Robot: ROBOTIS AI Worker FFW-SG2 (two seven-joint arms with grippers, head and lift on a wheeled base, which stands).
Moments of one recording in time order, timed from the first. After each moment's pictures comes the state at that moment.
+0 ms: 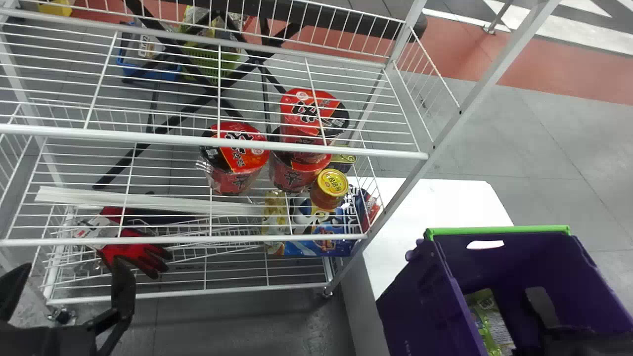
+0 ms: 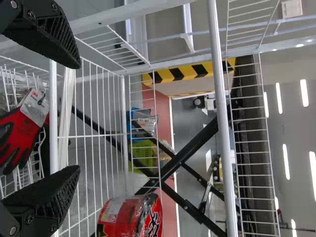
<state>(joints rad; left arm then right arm) 0.63 0.28 -0.39 -2.02 0.00 0.02 0.52 0.09 -0.44 -0.63 -0.96 0.62 0.59 0.92</state>
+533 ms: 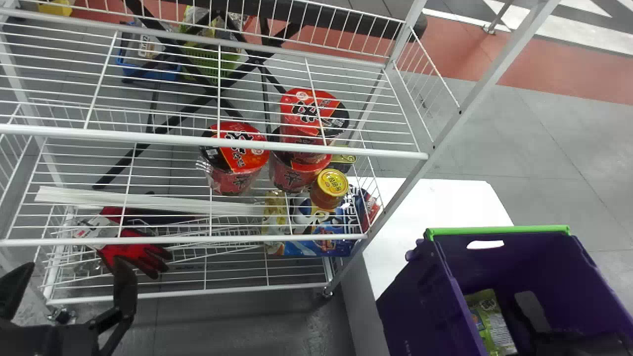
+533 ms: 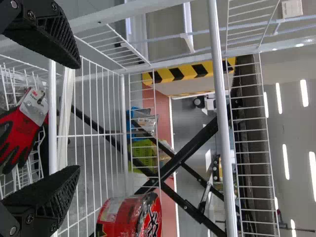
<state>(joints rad) 0.62 0.27 -0.39 -2.01 0.00 0.02 0.51 0.08 -0.45 -0.60 -0.90 0.64 0.57 0.88</state>
